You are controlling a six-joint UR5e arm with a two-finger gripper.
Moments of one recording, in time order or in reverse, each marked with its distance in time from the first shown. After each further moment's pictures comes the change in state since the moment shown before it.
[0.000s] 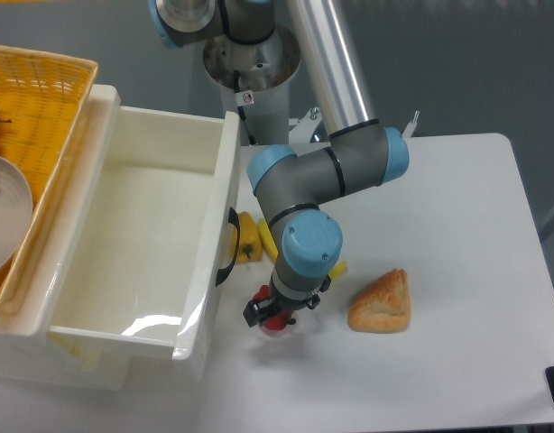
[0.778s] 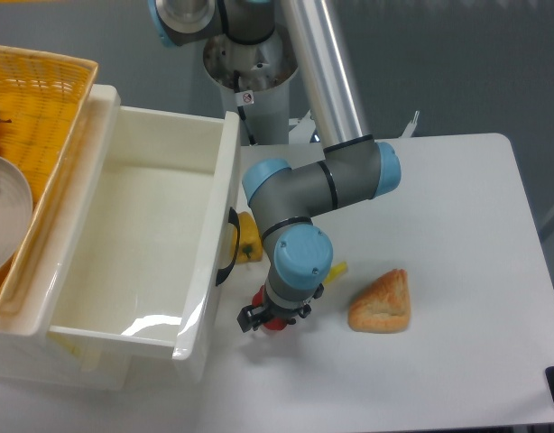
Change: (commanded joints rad) arm -0.020 -0.022 -0.002 0.005 0.006 0.003
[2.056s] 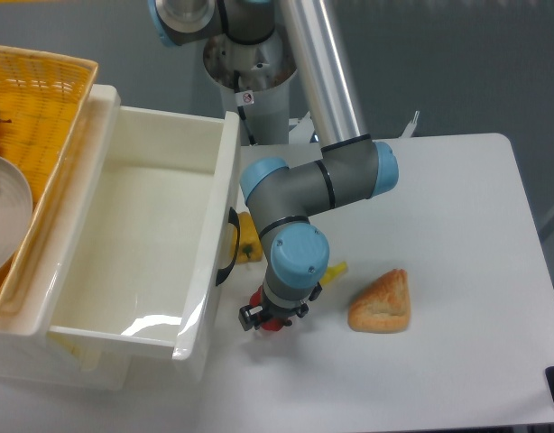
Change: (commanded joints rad) arm -0.002 0.000 -0.005 0.014 0.028 0.005
